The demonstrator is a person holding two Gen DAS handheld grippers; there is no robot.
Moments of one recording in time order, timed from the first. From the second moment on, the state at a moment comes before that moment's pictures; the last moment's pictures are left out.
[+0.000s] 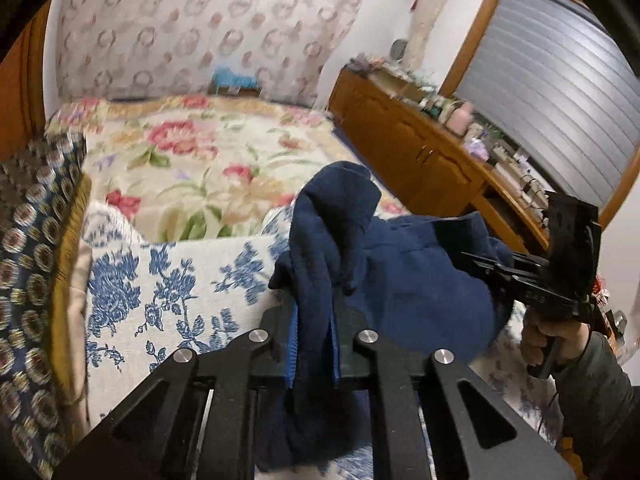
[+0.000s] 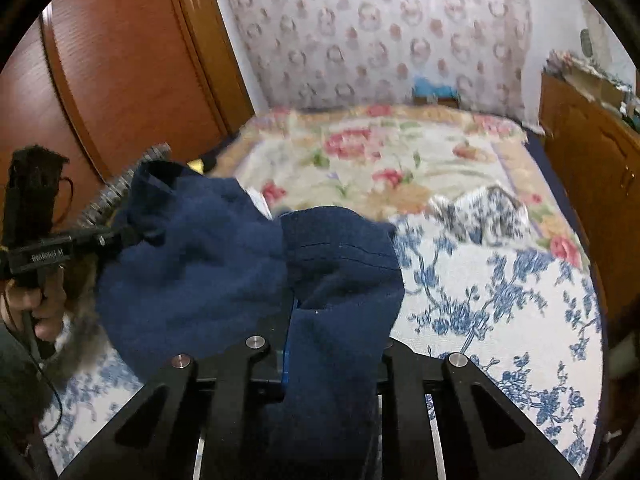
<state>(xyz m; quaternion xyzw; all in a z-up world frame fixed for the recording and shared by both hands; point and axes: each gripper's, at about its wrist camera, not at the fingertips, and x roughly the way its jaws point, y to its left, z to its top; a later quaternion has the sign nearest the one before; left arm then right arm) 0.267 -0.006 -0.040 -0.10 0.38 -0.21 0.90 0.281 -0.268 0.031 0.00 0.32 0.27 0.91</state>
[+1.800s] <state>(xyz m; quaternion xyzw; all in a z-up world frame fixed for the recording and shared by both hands) 0.088 0.177 -0.022 -0.14 0.25 0.04 0.96 0.319 0.084 0.097 -0.21 0.19 0.42 0.86</state>
